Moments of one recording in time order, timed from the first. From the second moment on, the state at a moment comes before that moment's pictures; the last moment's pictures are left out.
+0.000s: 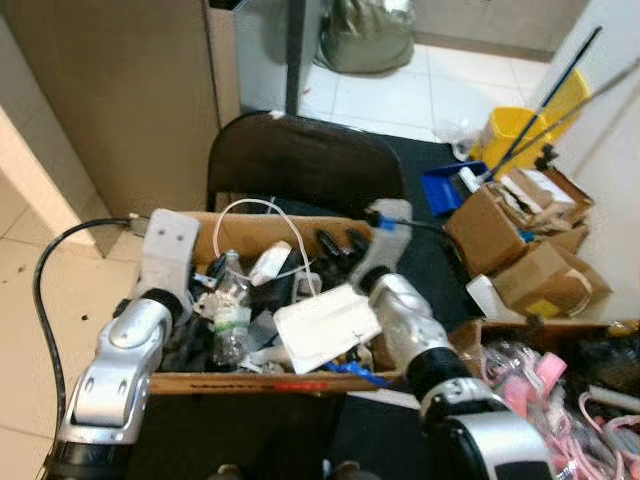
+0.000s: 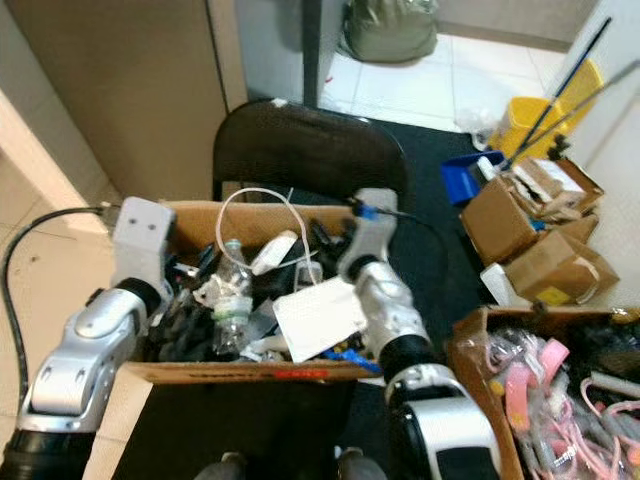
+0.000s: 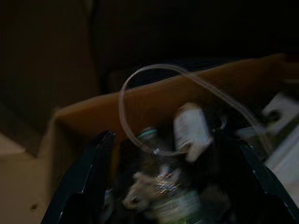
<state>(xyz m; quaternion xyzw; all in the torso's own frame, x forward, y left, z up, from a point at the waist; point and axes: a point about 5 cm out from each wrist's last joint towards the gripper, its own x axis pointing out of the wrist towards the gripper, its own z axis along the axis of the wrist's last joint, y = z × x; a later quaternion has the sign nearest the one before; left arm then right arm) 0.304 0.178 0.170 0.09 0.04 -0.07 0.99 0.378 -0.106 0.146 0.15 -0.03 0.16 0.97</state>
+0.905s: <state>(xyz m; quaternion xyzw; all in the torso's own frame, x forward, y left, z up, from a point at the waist) 0.302 0.173 0.150 0.08 0.04 -0.05 0.99 0.296 -0.151 0.114 0.11 -0.06 0.03 0.99</state>
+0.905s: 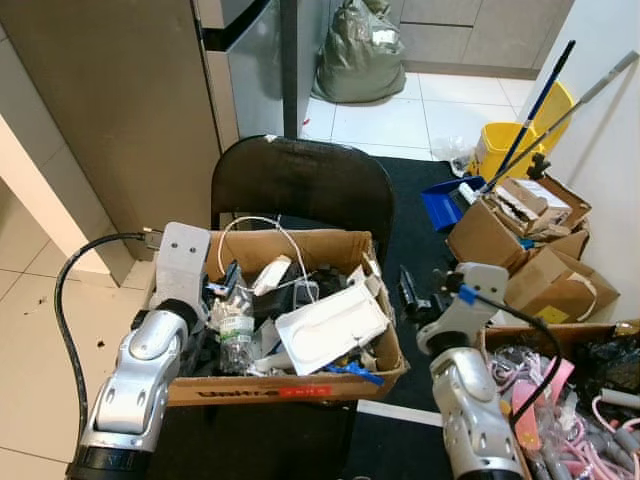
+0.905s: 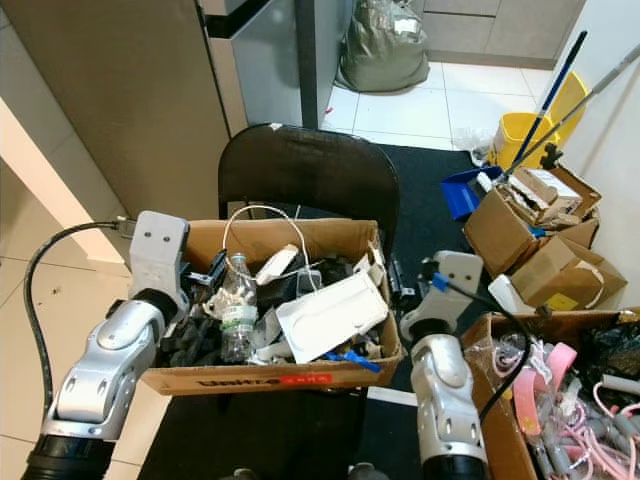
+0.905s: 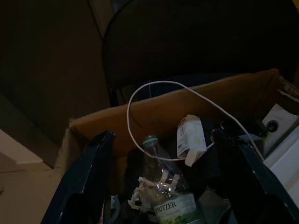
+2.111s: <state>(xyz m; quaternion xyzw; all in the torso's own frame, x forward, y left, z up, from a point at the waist) 0.306 0.172 0.151 0.08 0.03 -0.06 0.99 0.281 -0.163 0.115 0.08 -0.03 0.00 1.00</state>
